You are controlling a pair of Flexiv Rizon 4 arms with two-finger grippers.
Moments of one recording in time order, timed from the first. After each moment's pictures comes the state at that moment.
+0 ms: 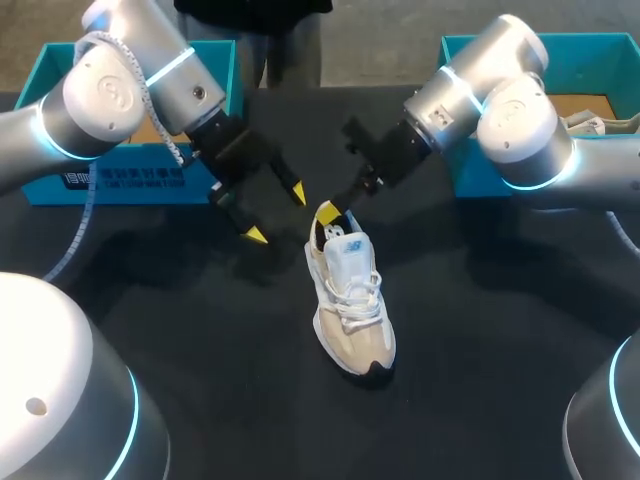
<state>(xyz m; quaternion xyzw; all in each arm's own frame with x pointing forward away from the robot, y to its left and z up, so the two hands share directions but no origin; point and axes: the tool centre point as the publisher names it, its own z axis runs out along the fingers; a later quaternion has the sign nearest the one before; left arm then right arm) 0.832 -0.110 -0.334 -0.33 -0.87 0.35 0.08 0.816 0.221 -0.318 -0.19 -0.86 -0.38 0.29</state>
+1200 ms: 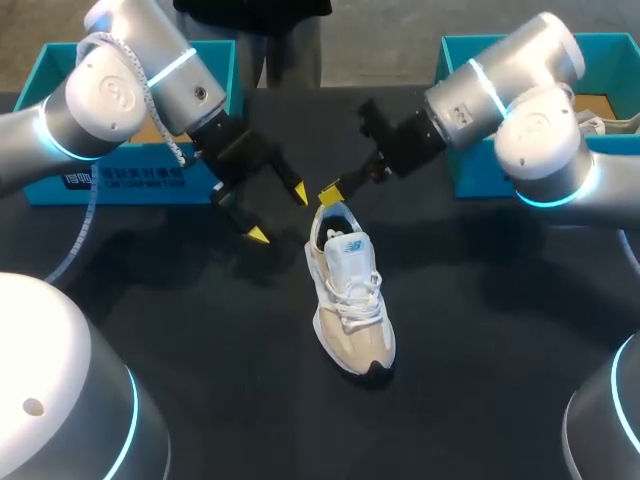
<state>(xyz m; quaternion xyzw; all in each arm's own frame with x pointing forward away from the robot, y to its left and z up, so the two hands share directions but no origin) 0.832 -0.113 -0.335 -0.34 -0.87 0.35 0.08 0.829 0.214 -0.288 -0.22 -0.85 -0.43 0.21</state>
